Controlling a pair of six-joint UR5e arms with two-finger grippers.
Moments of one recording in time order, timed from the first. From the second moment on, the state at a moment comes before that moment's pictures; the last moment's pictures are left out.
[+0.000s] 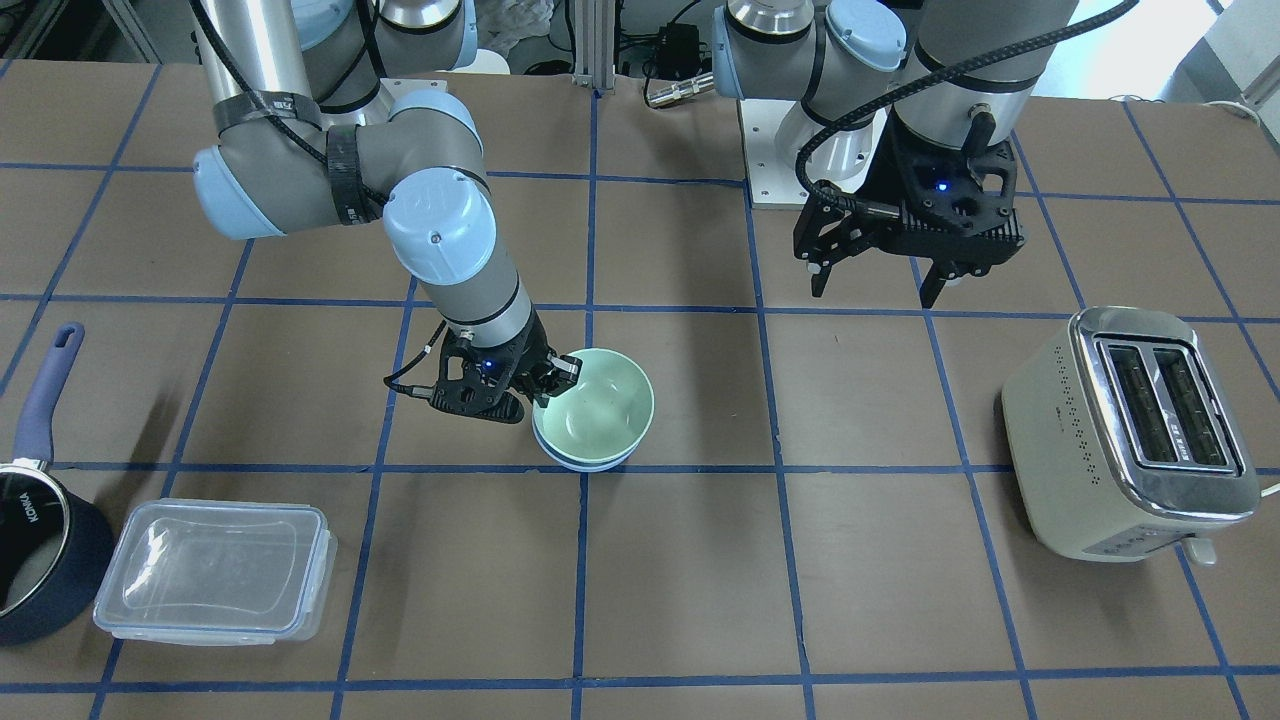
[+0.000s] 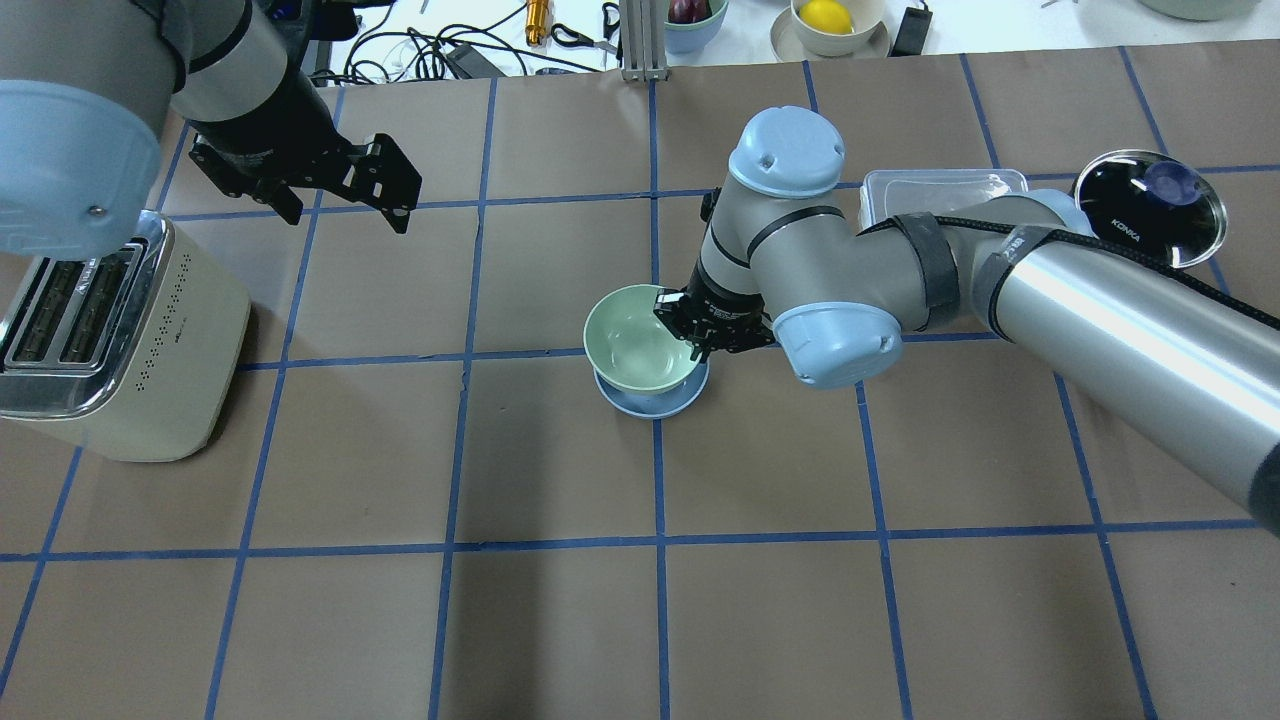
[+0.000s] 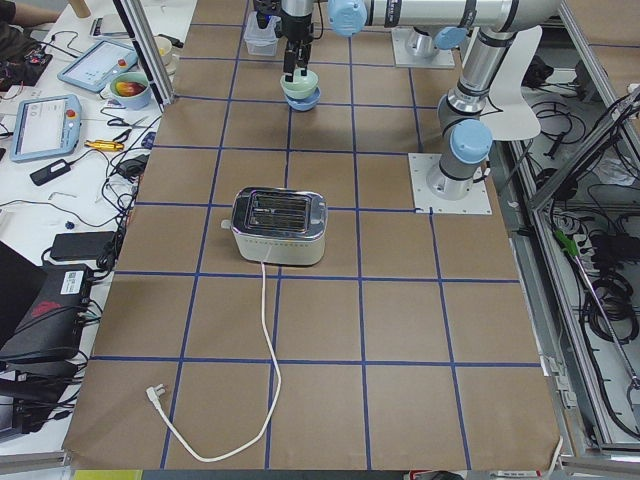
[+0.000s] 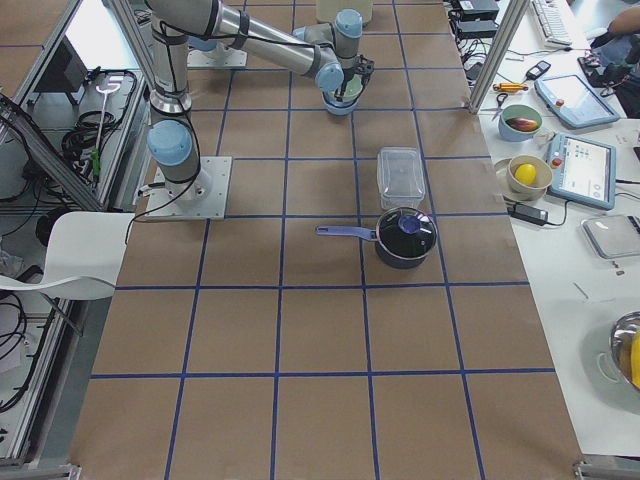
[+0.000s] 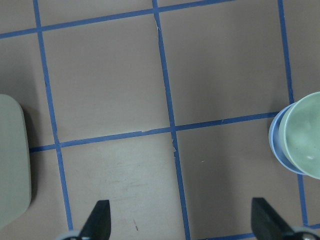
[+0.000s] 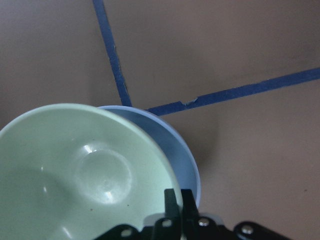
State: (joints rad) left arm -1.58 -1.58 -1.59 -1.42 1.59 0.12; right arm 1.83 -1.26 1.84 -2.18 -1.40 0.50
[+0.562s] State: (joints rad) left arm -1.58 -1.58 -1.60 -1.43 1.59 0.11; right arm 1.82 -1.27 1.82 -2.17 -1.44 0.48
